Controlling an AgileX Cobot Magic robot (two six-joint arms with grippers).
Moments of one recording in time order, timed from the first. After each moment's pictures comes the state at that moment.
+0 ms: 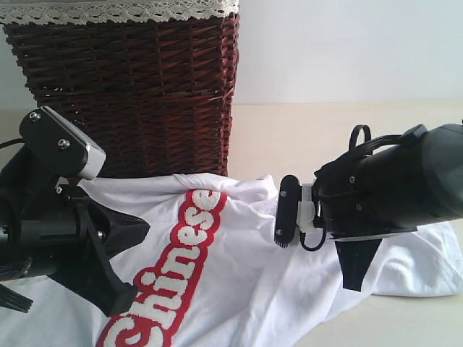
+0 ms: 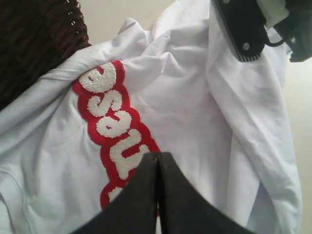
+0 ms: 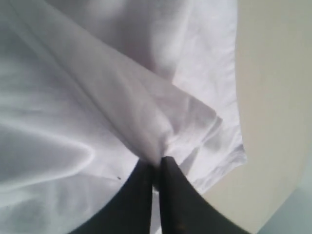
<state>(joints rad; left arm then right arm) -0.77 1.18 -0.54 -0.29 0.14 0.31 0.72 1.82 -0.82 -1.06 0.76 0.32</state>
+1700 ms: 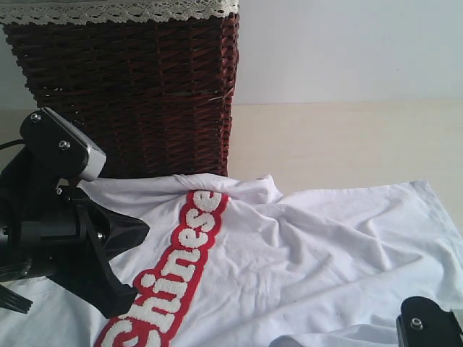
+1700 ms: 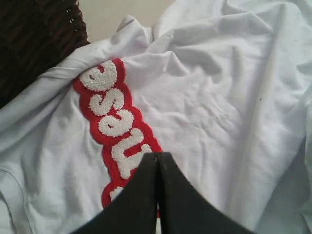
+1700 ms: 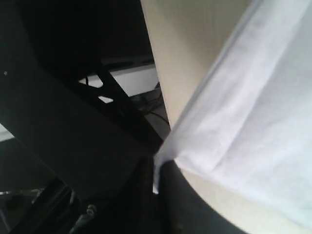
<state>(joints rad) -0.77 1.18 -0.54 -0.29 0.15 0.32 0.72 1.05 -0.52 0.21 1.22 -0.67</state>
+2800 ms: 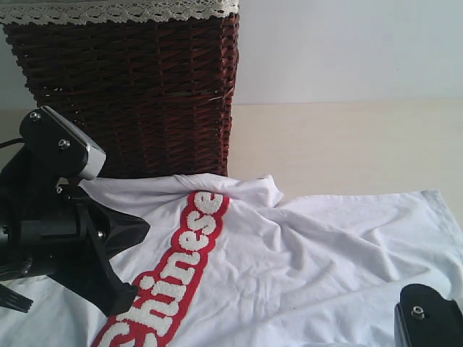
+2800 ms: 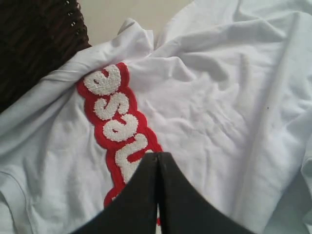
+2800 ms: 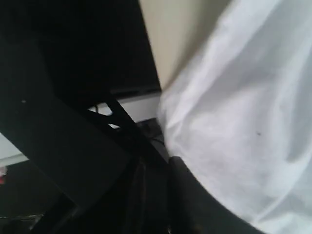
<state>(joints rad) -0.77 1.18 -0.54 -0.28 0.14 0.32 0.72 1.02 -0.55 0.29 1.22 -0.71</state>
